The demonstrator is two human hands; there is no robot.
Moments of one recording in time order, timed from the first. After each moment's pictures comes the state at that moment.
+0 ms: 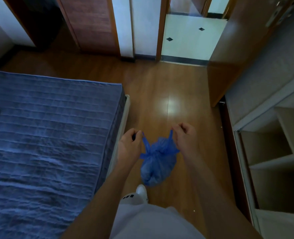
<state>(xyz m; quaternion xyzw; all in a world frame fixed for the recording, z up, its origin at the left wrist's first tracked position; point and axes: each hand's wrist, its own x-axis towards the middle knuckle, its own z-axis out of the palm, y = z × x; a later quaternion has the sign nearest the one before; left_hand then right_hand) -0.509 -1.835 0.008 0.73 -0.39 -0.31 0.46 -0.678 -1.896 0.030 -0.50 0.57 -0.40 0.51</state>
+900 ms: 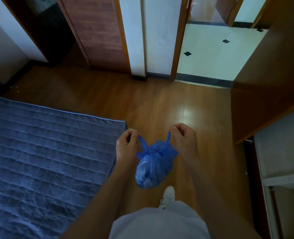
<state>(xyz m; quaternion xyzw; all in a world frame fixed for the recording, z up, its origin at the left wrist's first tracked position) -0.413 -2.223 0.012 0.73 -0.28 -0.31 0.54 -0.571 -2.300 0.024 -0.55 0.53 -0.39 0.52</state>
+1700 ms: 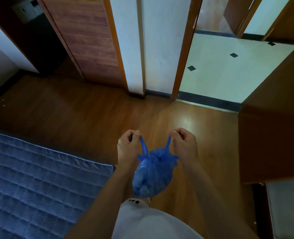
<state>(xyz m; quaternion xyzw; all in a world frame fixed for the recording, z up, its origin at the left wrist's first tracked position) -0.336 -2.566 0.012 0.75 -0.27 -0.31 0.52 -0.492 -2.637 0.018 -0.54 0.54 -0.36 0.54</state>
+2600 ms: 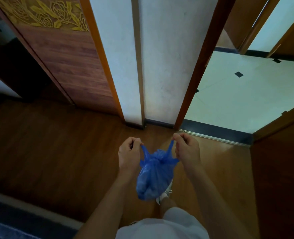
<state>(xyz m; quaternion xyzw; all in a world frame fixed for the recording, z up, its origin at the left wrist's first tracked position) -0.153 -2.929 -0.004 0.74 -0.26 -0.33 0.52 -0.313 -3.000 0.014 -0.50 0.56 -0.36 0.55</state>
